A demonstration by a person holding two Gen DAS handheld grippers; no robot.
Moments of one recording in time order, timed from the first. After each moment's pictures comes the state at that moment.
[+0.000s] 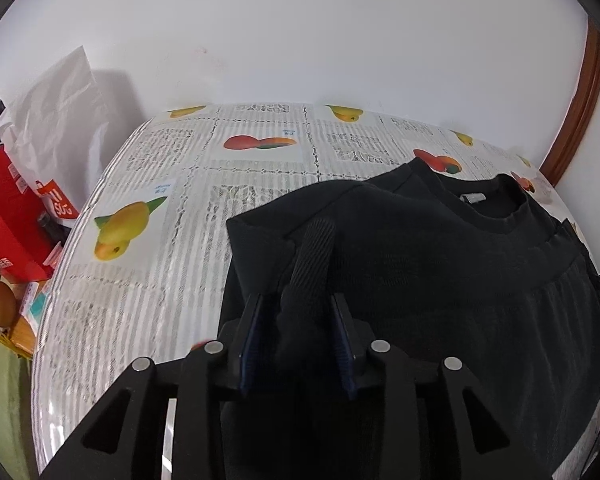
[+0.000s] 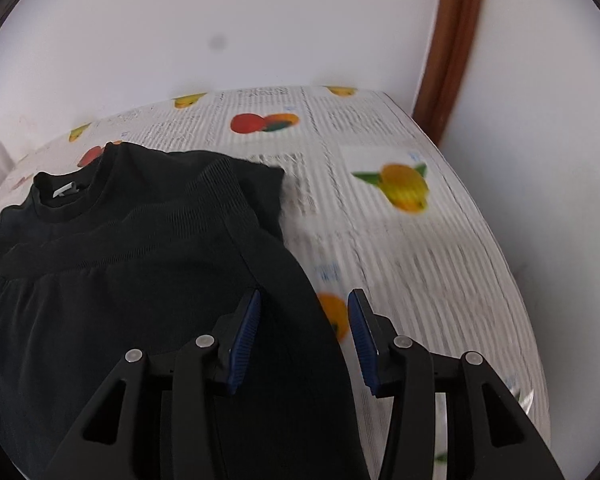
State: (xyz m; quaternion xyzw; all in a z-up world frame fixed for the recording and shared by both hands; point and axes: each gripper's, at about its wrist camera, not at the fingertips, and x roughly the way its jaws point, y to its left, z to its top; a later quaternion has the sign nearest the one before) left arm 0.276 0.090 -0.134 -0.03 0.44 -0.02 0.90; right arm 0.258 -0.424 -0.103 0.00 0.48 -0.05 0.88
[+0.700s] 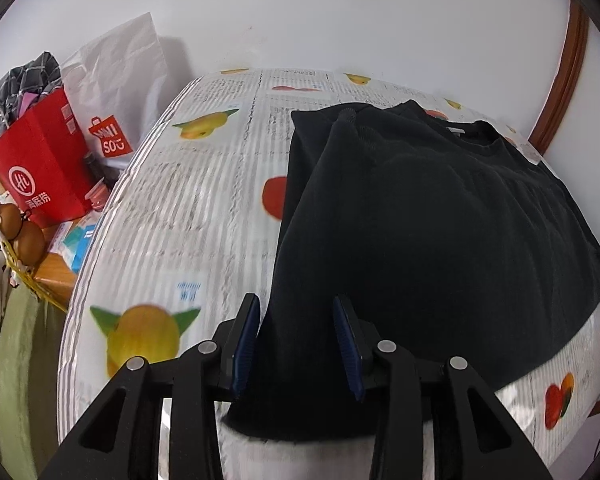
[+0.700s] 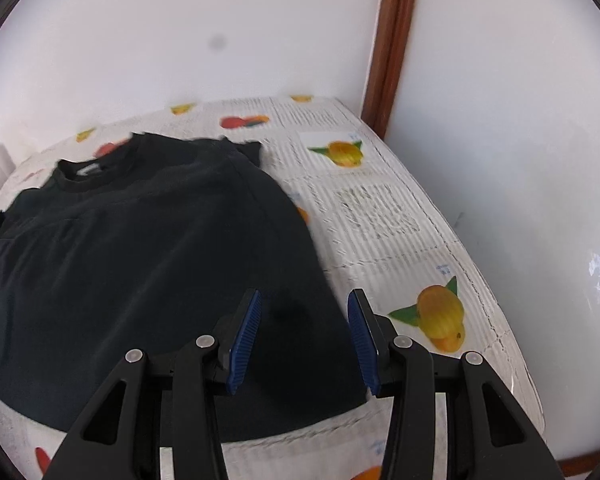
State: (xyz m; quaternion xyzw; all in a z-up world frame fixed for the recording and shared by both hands) left arm 0.142 0.129 -0.144 -0.03 0.45 -0.01 0.89; right arm 0.138 -0.393 -0.062 -0.01 0.43 -0.10 0.90
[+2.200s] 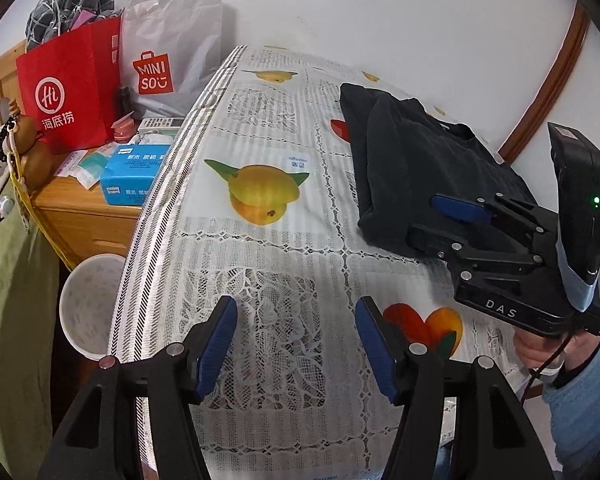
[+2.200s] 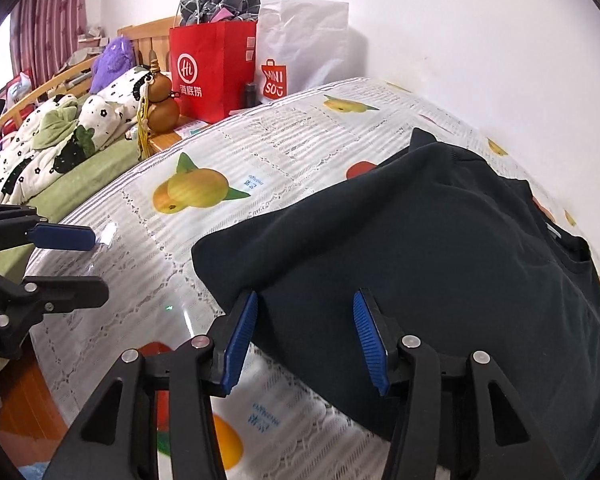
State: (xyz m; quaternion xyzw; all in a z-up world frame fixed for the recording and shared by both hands) left arm 0.032 0.233 -0.162 -0.12 0.45 -0.06 0.88; right arm 0.065 0.026 -0.103 -0.22 0.41 0.31 0.83
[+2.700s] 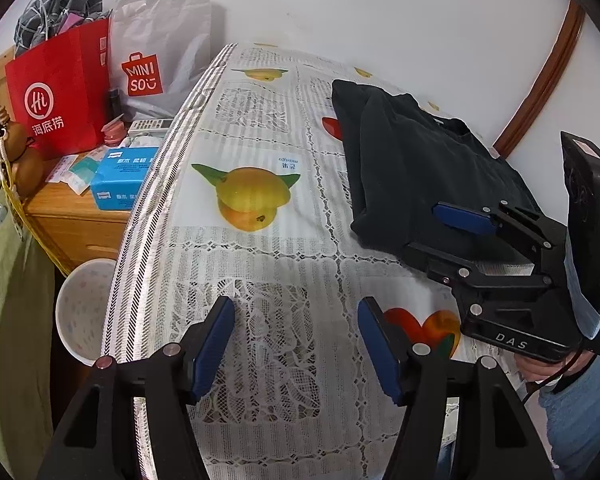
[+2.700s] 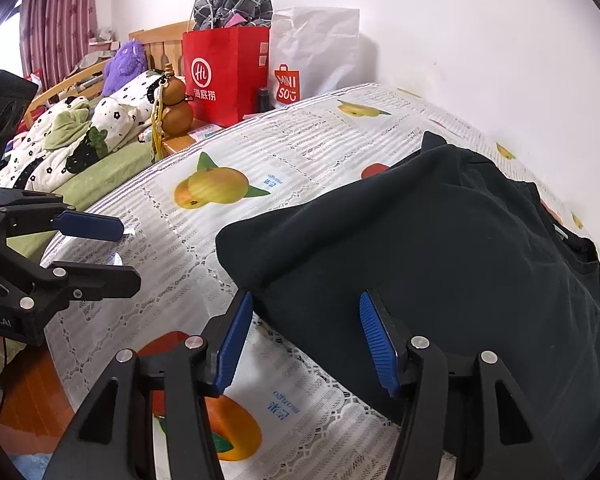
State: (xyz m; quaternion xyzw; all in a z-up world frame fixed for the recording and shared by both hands) left arm 0.040 0.230 -0.162 -0.11 0.46 -0.08 0.88; right arm 0.050 0.026 -0.104 -0.21 0.40 0.33 0.83
